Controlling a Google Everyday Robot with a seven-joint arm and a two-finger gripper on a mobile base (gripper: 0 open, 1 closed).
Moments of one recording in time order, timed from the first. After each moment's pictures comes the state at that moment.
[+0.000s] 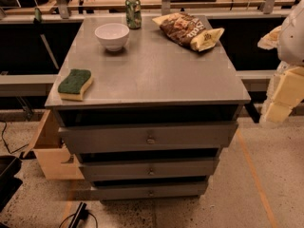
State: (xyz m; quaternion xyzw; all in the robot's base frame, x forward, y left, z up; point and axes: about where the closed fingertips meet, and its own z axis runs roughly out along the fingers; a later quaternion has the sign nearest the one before) arm 0.438 -0.216 0.977 -0.60 0.78 -0.04 0.16
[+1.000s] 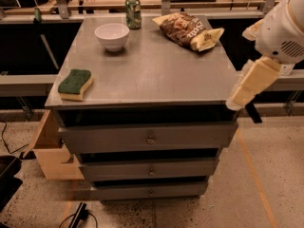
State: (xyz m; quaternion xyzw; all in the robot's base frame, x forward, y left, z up) arm 0.485 -0.182 0.976 -0.56 0.79 0.00 0.26
